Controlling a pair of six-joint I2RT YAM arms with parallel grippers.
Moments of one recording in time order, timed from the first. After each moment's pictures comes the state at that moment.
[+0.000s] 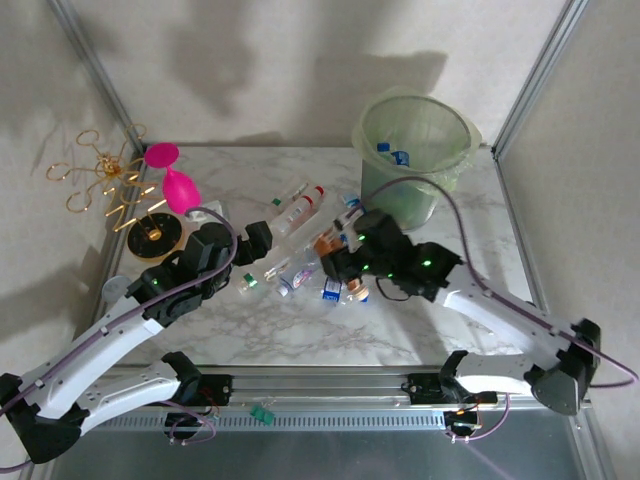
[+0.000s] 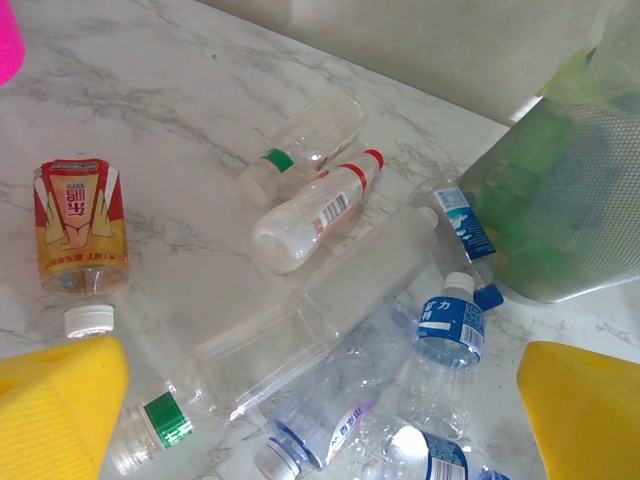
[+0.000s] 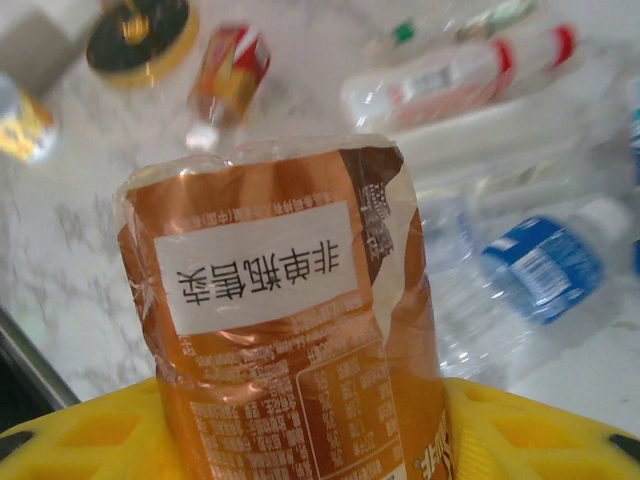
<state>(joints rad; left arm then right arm) -0.70 0.91 0.96 -0.61 -0.45 -0.76 0.88 1.16 1.13 -0.64 0.00 0.32</state>
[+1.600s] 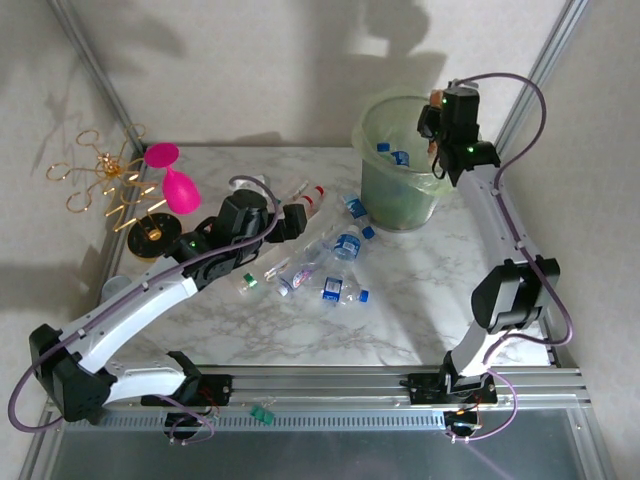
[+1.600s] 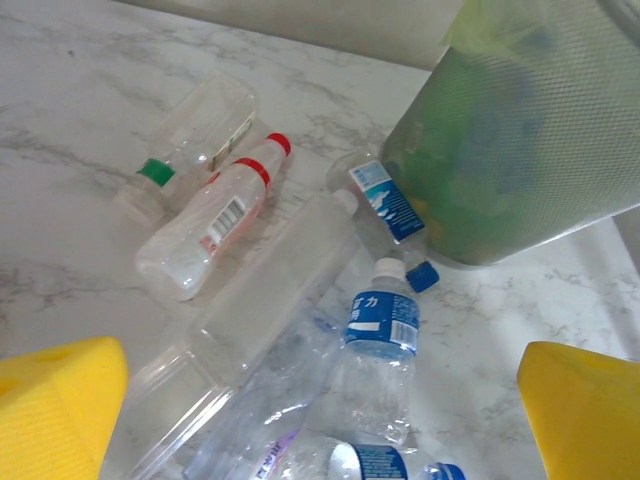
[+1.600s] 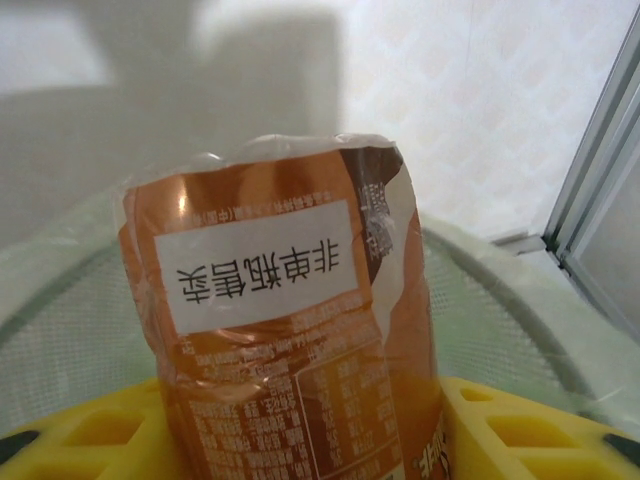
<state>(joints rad) -0.69 1.20 1.15 -0.50 -0.27 -0.62 0.18 1.72 1.76 -0.45 0.26 0.27</state>
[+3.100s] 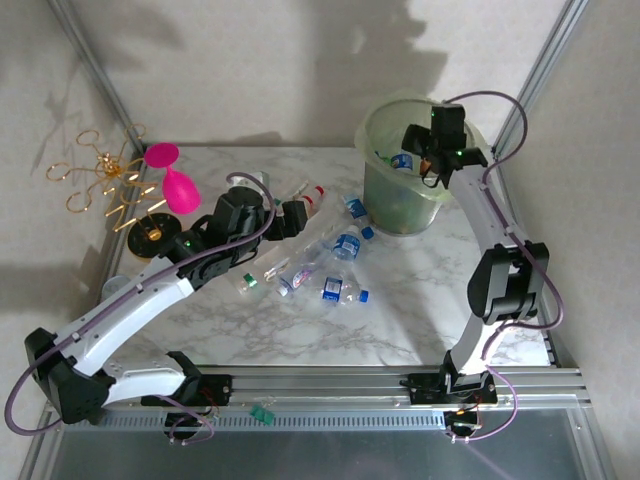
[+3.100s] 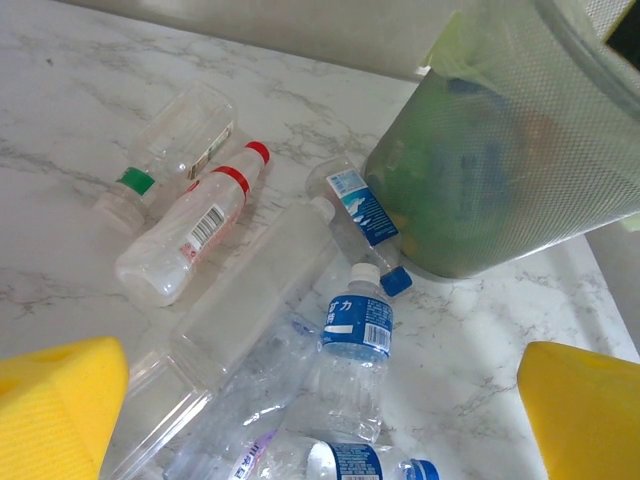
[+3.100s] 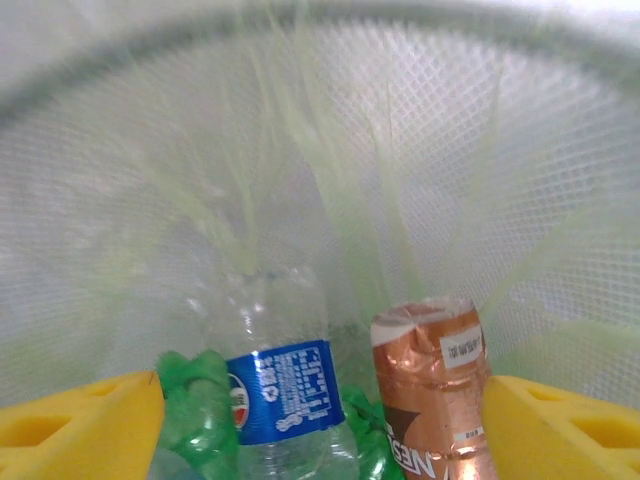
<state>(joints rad) -0.69 1.18 1.17 -0.51 -0.25 -0.63 0.18 1.77 1.70 -0.50 0.17 0.35</state>
